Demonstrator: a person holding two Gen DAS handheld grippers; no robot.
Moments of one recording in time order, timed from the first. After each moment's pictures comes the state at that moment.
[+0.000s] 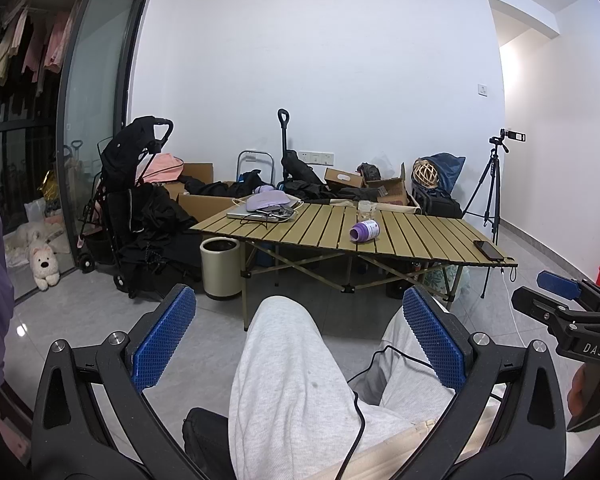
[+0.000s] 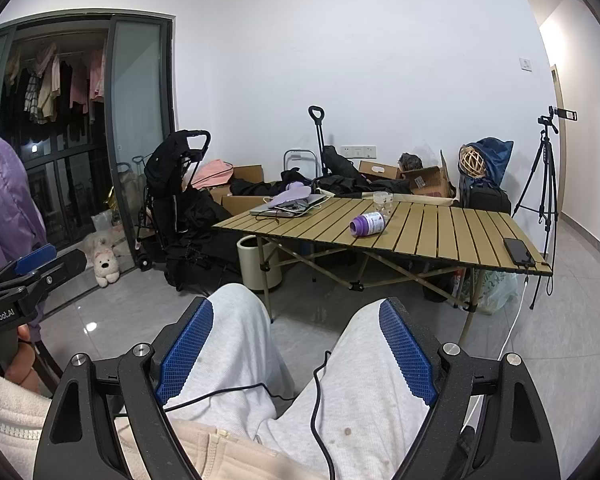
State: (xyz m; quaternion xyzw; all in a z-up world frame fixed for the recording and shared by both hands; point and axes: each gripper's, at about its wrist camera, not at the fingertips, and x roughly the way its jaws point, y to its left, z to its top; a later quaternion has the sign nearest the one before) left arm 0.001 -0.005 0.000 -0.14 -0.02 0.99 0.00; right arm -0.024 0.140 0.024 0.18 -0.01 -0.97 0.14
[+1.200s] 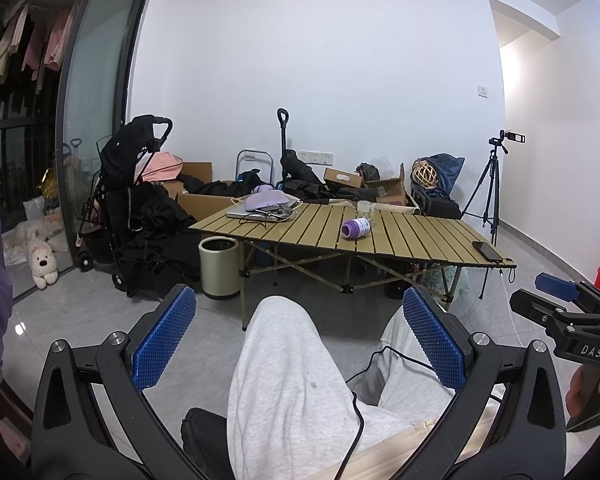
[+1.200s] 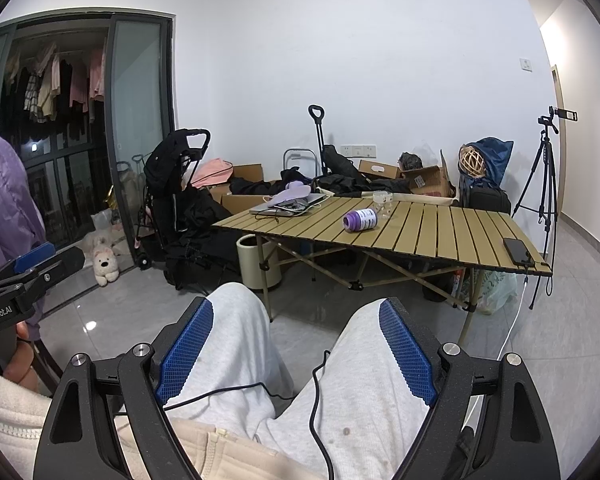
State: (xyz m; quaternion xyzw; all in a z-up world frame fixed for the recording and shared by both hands) left arm 0.000 -0.006 0.001 -0.14 -0.02 0.99 0.01; right arm -0.025 0.139 0.022 0.18 -0.01 -0.97 0.14
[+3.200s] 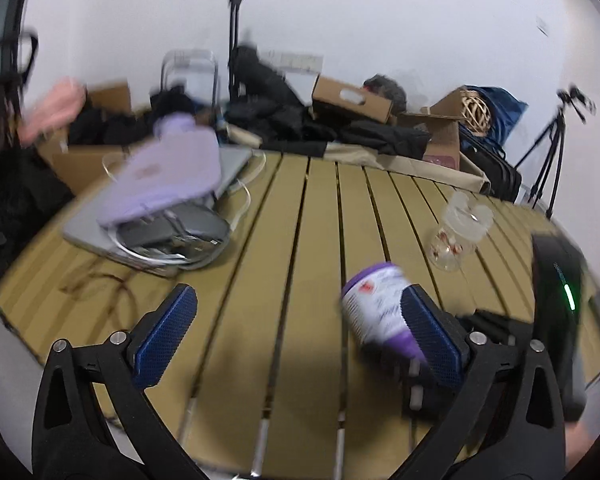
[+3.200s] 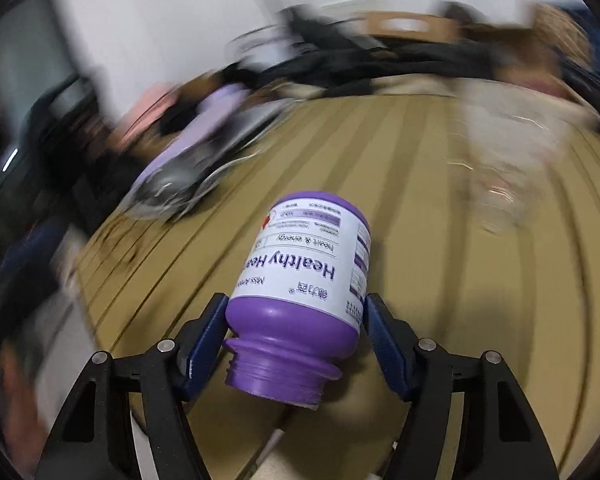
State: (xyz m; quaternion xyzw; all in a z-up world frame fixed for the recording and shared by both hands) left arm -0.714 0.010 -0.079 -0.32 -0.05 0.94 0.08; right arm -0.742 0.099 -0.114 0.39 -0.03 -0.89 0.22
